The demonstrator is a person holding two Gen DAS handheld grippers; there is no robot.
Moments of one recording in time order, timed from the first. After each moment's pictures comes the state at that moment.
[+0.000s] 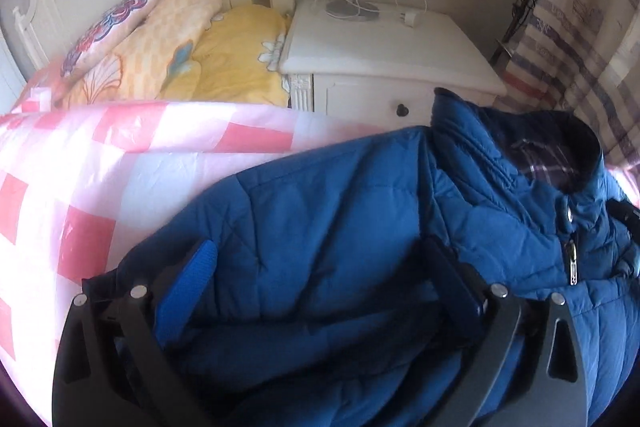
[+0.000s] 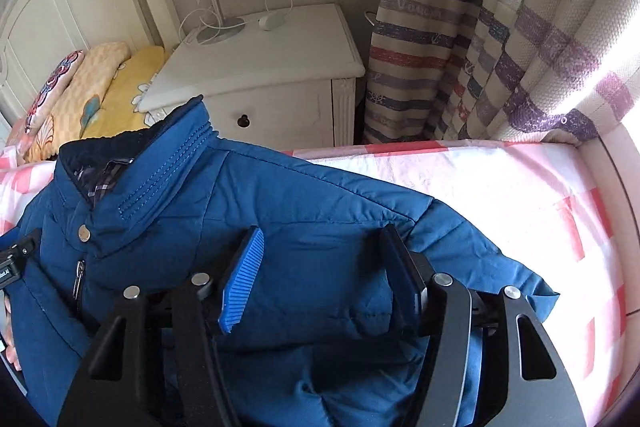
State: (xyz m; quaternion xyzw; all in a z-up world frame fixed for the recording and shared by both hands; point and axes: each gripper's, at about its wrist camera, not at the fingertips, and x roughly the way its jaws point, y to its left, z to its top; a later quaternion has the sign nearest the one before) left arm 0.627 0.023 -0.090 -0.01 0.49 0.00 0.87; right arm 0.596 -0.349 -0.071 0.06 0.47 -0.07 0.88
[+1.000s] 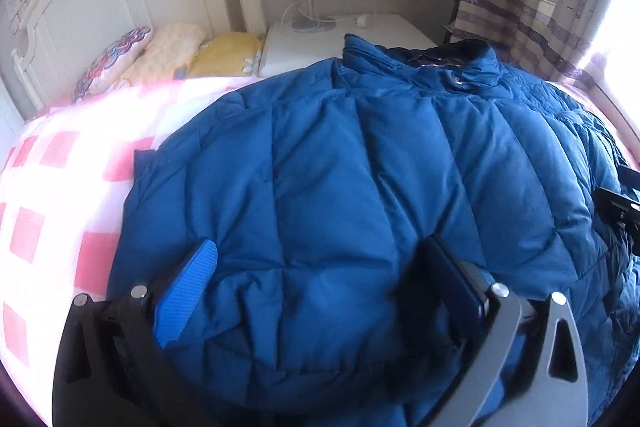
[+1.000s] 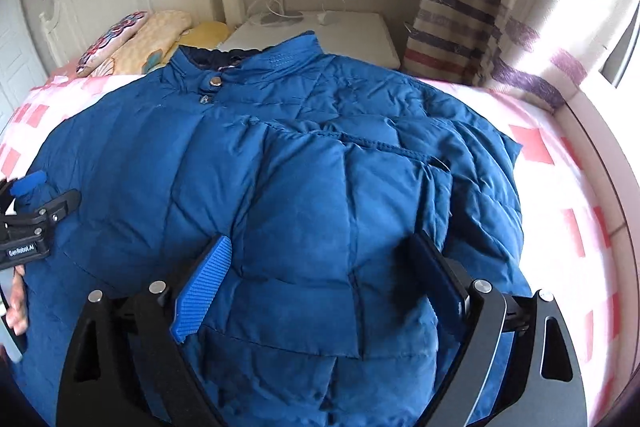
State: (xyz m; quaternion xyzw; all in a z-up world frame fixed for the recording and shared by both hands) left arm 0.470 -0.004 -0.073 0.06 0.45 -0.03 0.89; right arm 0.442 -0.285 -0.047 0.01 0.46 -0.03 0.89
